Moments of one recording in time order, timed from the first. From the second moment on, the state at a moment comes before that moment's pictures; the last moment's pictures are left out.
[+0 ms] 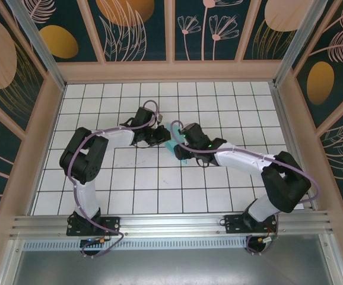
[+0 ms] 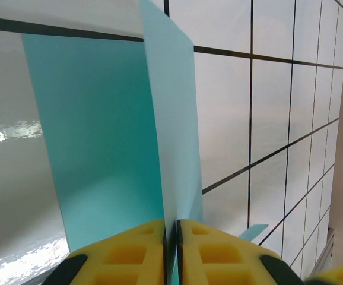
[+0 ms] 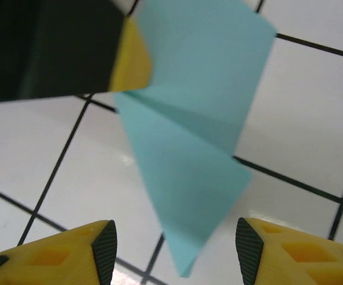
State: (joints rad) left arm -0.50 1.93 1.12 -0.05 0.54 -0.77; right arm 0.80 1.53 0.90 -0.28 0.10 0.32
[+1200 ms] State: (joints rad) left arm -0.50 1.93 1.13 -0.06 0.54 -0.77; right arm 0.89 1.79 0.99 -0.27 0.32 0.32
